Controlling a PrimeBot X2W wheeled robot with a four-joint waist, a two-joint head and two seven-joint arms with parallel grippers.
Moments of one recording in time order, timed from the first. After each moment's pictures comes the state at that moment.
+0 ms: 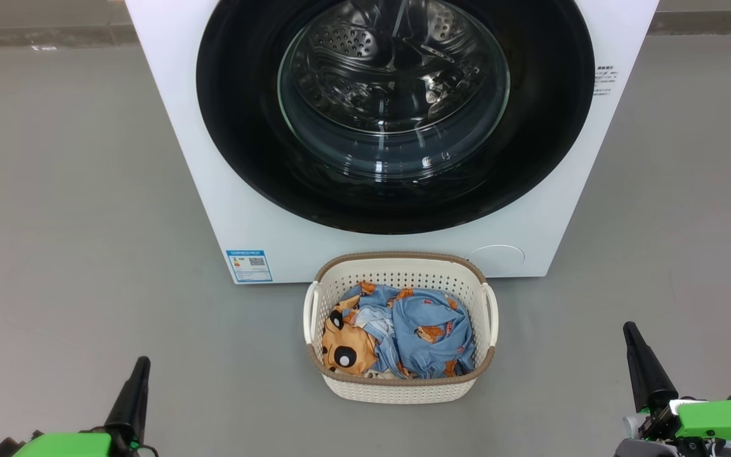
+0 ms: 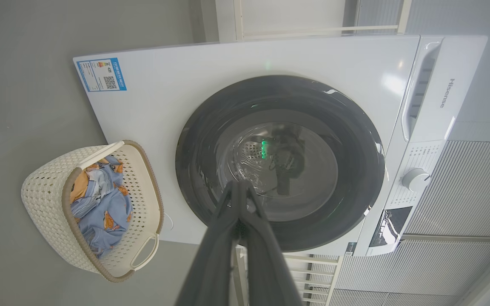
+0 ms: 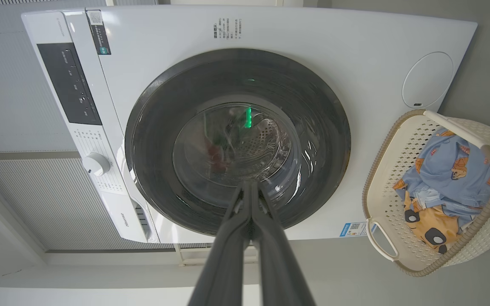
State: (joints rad) left arm -0.07 0.05 0.06 0.27 -1.63 -0.13 0.10; right arm -0.07 -0.07 -0.11 0.27 1.65 0.13 0.09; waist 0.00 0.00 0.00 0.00
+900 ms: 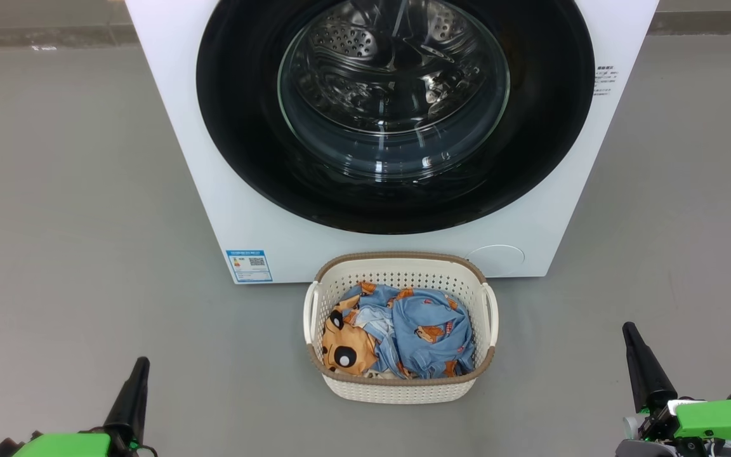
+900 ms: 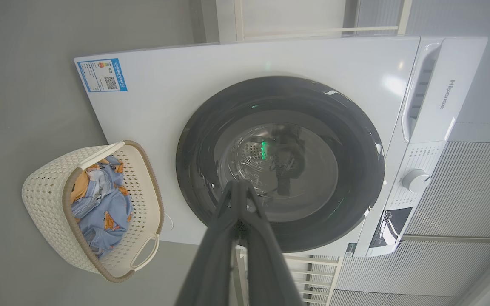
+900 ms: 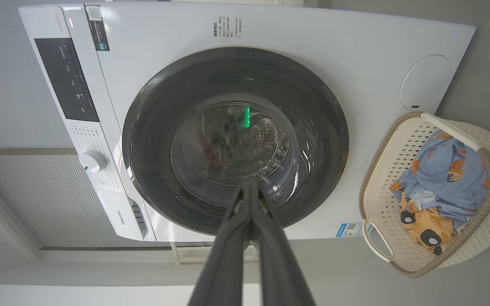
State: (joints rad) left arm -0.07 0.05 0.07 0.27 -1.63 -0.13 0.10; right arm -0.07 -0.06 -0.11 0.27 1.63 0.13 0.09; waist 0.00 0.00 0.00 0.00
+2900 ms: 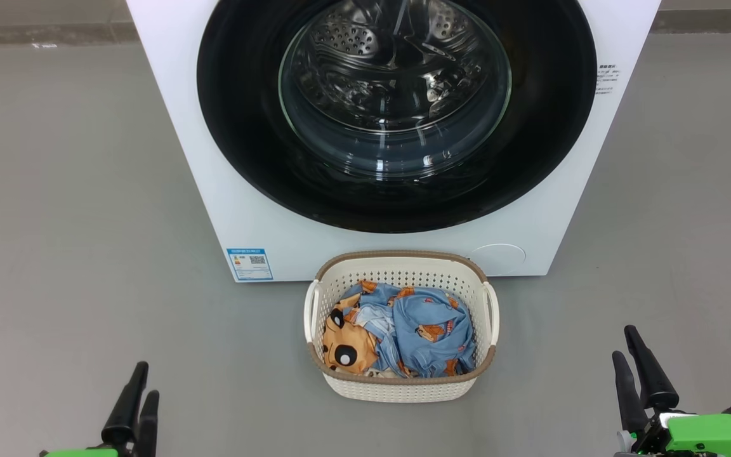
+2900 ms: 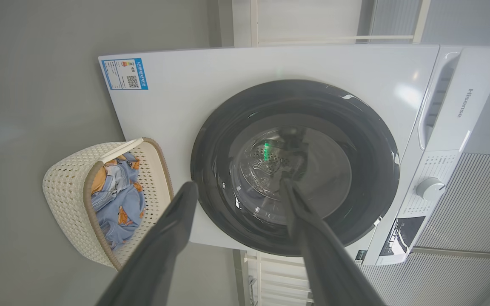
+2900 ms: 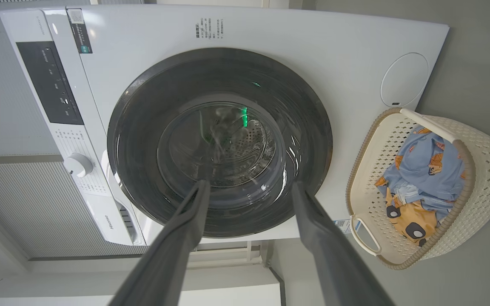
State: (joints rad) left arm -0.03 0.03 0.06 0.28 -1.63 -0.13 0.08; right arm -0.04 -0.06 -0.09 0.29 1.63 0.13 0.05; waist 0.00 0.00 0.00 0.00
